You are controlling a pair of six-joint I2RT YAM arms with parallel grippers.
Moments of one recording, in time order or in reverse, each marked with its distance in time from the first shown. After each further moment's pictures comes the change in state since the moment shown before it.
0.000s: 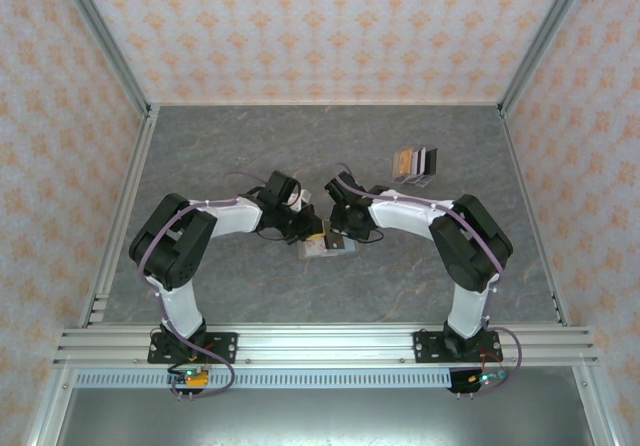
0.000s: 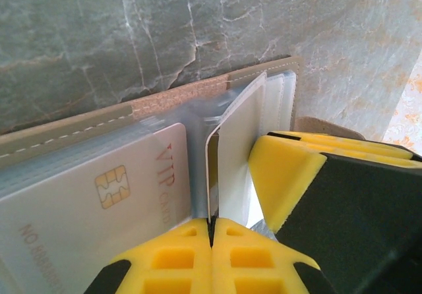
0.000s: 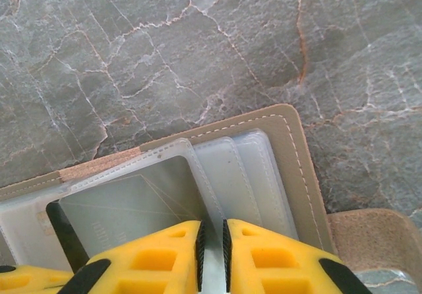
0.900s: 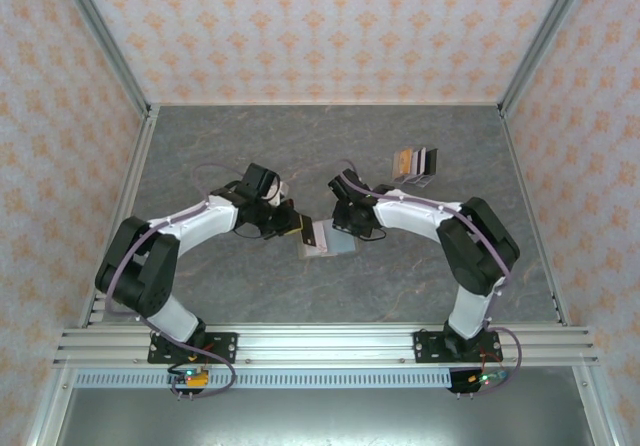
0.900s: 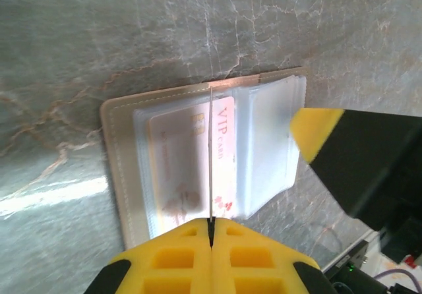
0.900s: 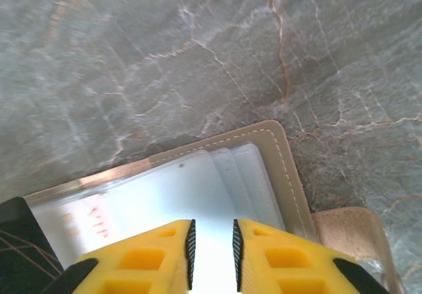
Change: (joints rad) left arm 0.077 -0.248 -0.017 -0.281 -0.140 0.132; right arm -0.013 -0.064 -0.014 0.014 0.019 0.003
